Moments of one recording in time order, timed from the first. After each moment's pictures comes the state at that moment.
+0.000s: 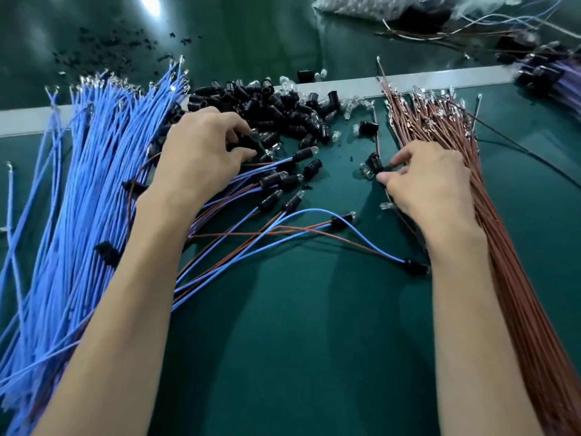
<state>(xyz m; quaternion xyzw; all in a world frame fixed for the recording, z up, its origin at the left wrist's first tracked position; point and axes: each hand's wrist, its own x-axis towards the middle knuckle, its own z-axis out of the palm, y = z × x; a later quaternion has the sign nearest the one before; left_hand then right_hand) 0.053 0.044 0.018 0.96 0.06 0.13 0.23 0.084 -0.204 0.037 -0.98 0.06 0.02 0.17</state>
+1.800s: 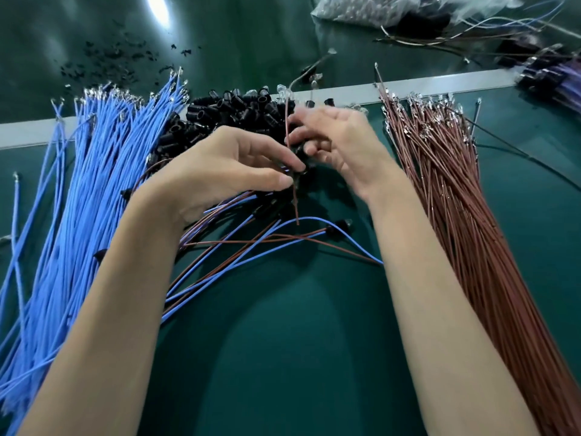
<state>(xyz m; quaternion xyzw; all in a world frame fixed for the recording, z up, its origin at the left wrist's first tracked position) 0.038 0.022 0.053 0.79 0.00 -0.14 0.60 0.124 -0.140 0.030 -0.68 -0.08 0.23 0.69</state>
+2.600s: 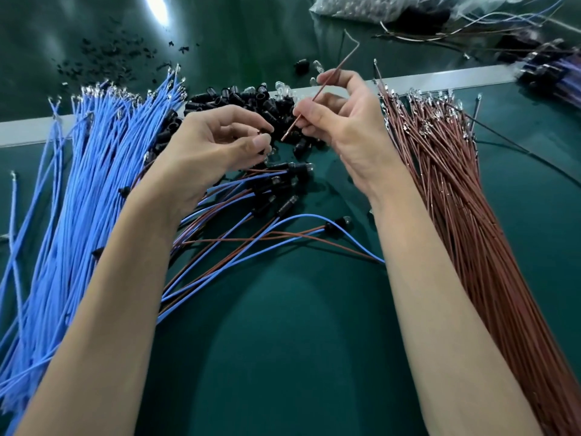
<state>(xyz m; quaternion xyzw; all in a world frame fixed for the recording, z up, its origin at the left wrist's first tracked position) 0.044 0.026 0.043 0.74 0.08 0.01 0.67 0.120 -0.139 0.036 -0.61 -0.14 0.12 0.77</state>
